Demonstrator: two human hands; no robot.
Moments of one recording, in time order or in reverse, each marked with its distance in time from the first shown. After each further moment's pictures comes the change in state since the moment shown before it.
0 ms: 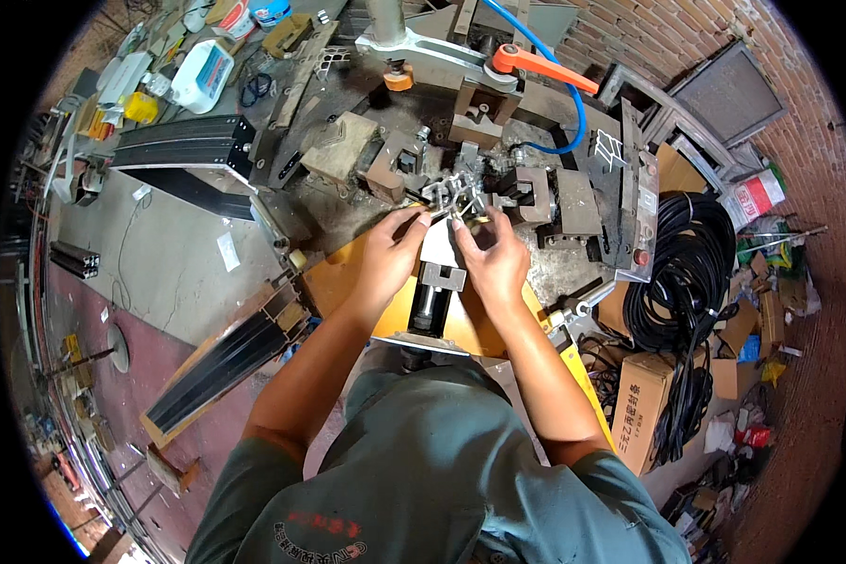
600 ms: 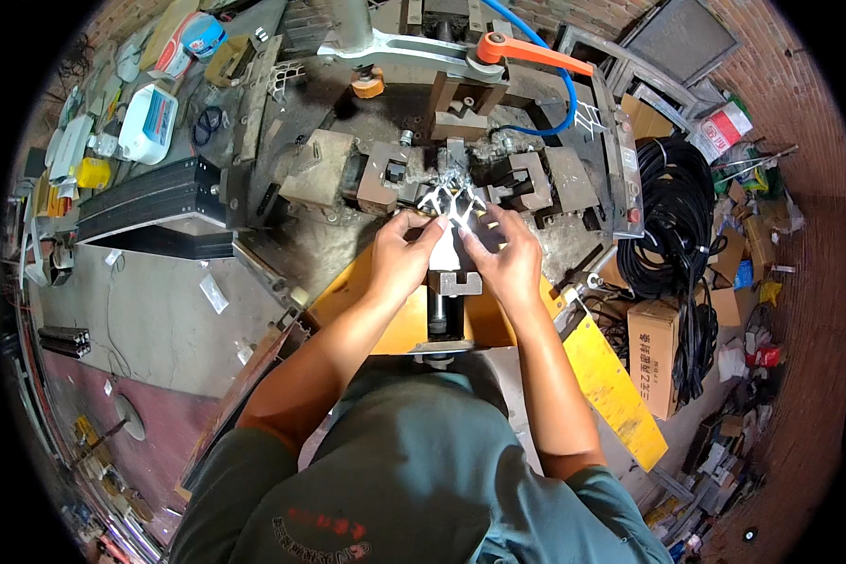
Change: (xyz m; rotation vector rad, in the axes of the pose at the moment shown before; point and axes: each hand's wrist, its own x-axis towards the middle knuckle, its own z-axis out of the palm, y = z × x) left_hand 0.042 -0.033 -0.005 0.056 -0.130 0.102; right_hand -0.004 -0.017 -0.005 -0.058 0.028 -0.022
